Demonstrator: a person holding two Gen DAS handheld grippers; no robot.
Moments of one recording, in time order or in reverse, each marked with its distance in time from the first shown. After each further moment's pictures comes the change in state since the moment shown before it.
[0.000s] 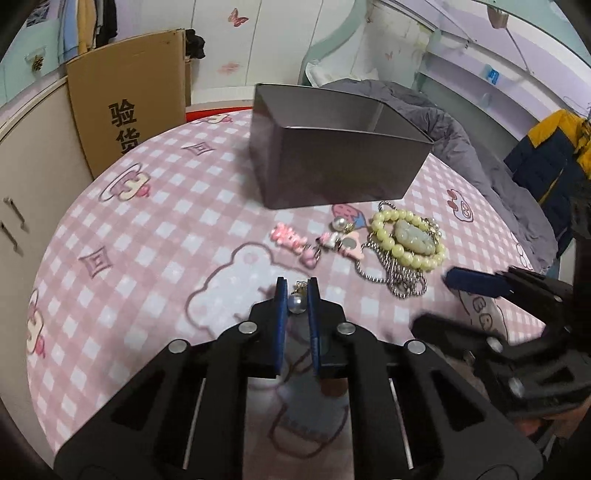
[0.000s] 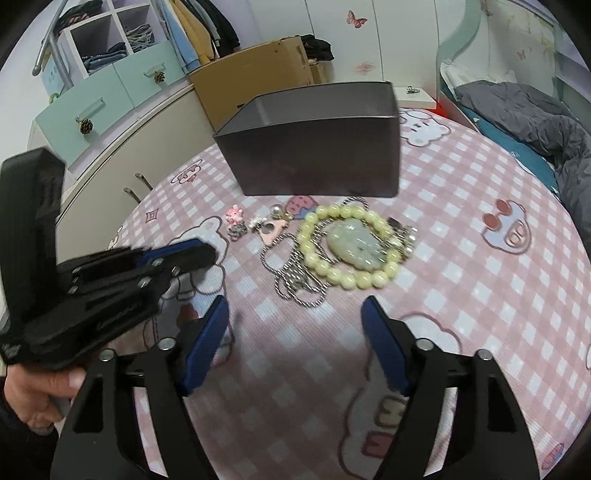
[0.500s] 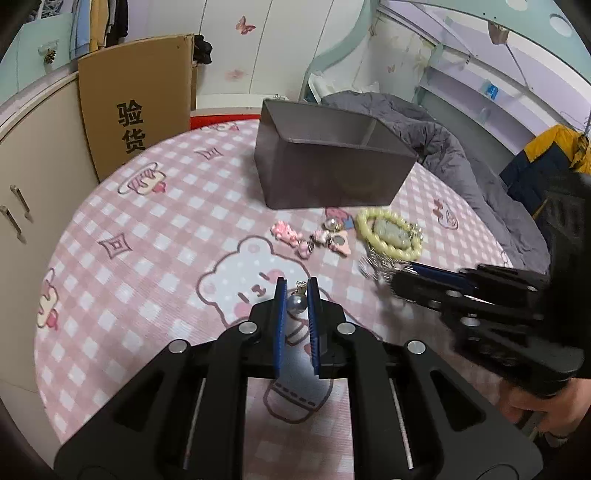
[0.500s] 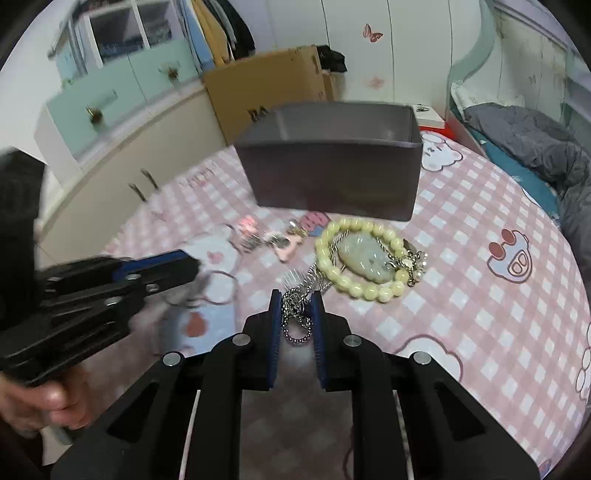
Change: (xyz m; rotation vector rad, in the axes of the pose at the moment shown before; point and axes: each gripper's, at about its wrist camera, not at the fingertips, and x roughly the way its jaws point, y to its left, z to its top) left arm -0.028 -0.002 -0.004 -0.040 -0.041 -0.015; right arm -0.011 0.008 0.005 -0.057 -0.045 0.018
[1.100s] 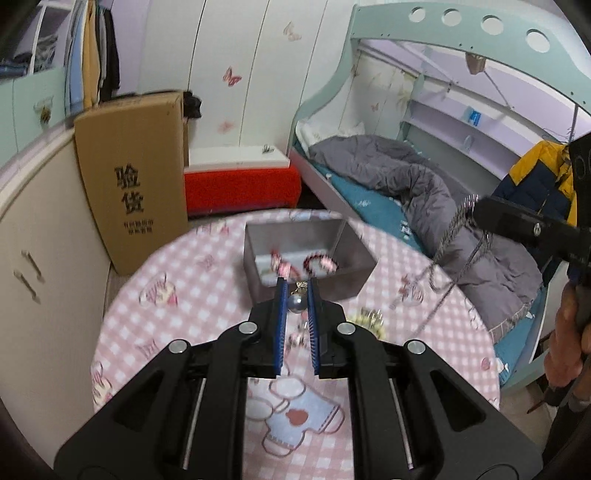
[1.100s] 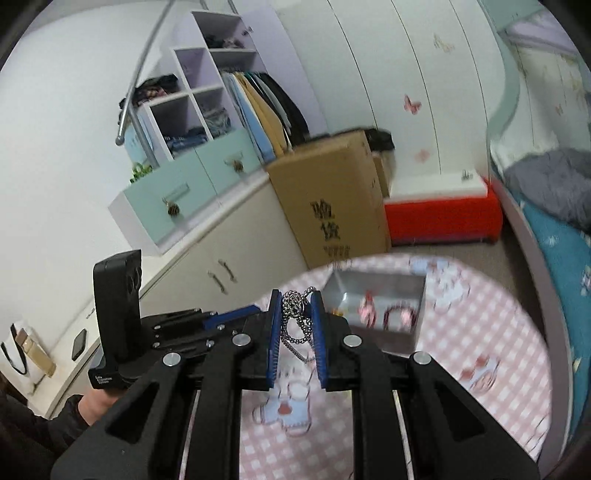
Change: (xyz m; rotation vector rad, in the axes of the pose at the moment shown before) left arm -0.064 -0.024 0.079 0.071 -0.165 -0.012; right arm -0.132 -0.008 0.103 -0.029 -0.272 0.240
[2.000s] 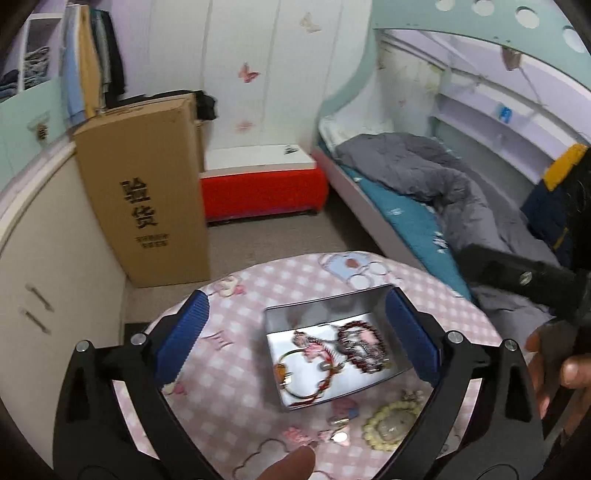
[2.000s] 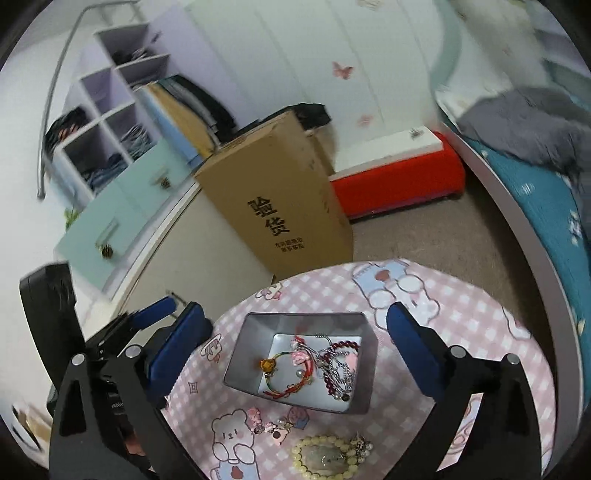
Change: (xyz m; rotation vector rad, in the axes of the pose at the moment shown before) left arm 0.090 0.019 0.075 -0.010 0.040 0.132; right arm 0.087 -0.111 0.026 0.288 0.083 -0.151
